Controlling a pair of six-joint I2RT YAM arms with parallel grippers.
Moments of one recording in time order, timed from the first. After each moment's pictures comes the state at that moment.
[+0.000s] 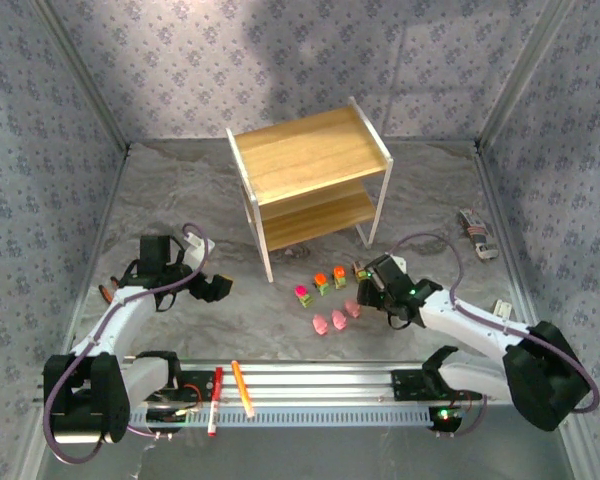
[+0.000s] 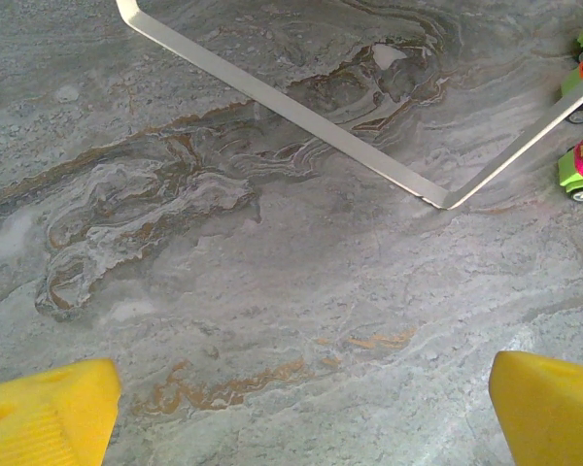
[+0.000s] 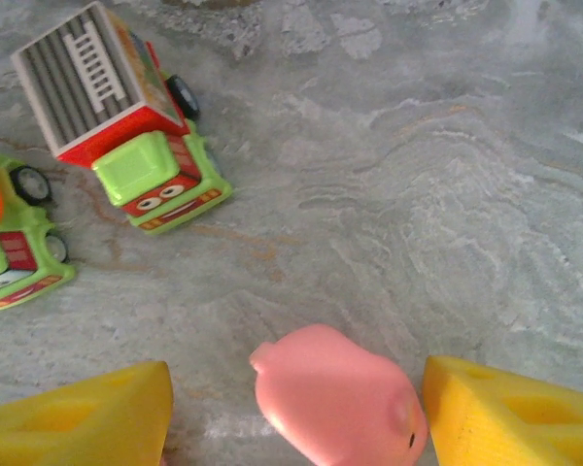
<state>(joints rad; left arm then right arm) -0.03 1.06 0.50 -0.38 0.57 0.42 0.65 1.11 0.47 -0.44 0.20 0.74</state>
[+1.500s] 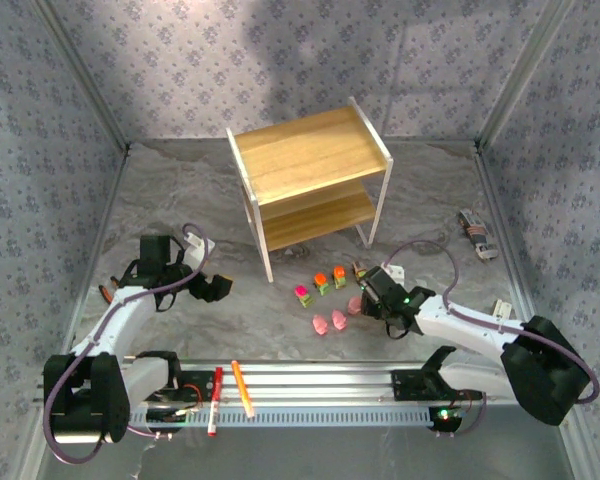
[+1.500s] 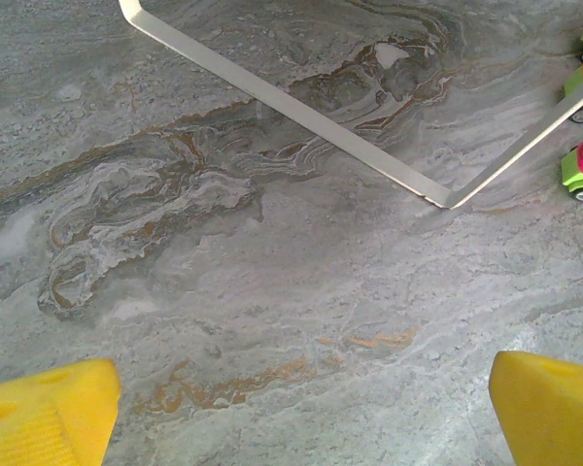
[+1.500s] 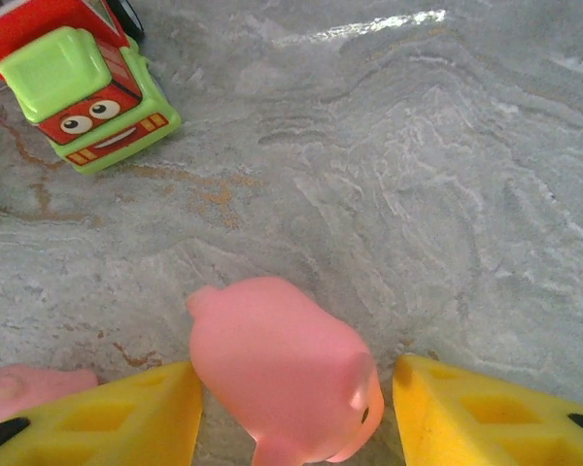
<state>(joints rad) -0.03 1.06 0.50 -0.38 0.56 0.42 0.74 1.14 0.43 -0.45 0.30 0.82</state>
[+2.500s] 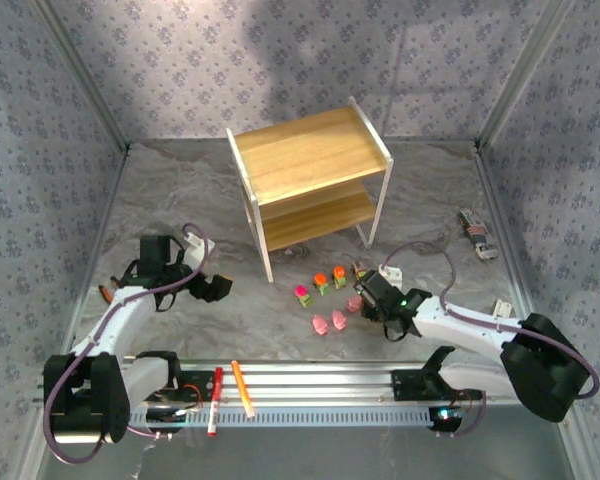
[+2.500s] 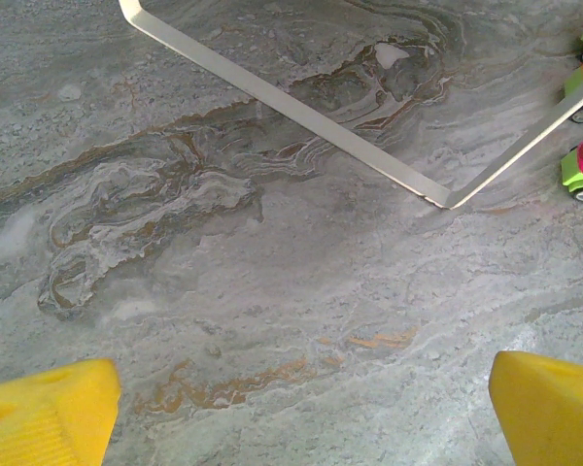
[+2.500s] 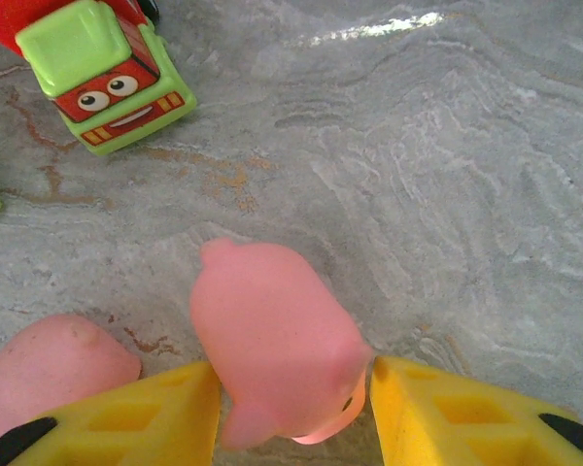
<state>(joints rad) -0.03 1.06 0.50 -0.38 0.56 0.42 0.79 1.15 0.43 -0.45 0.33 0.85</state>
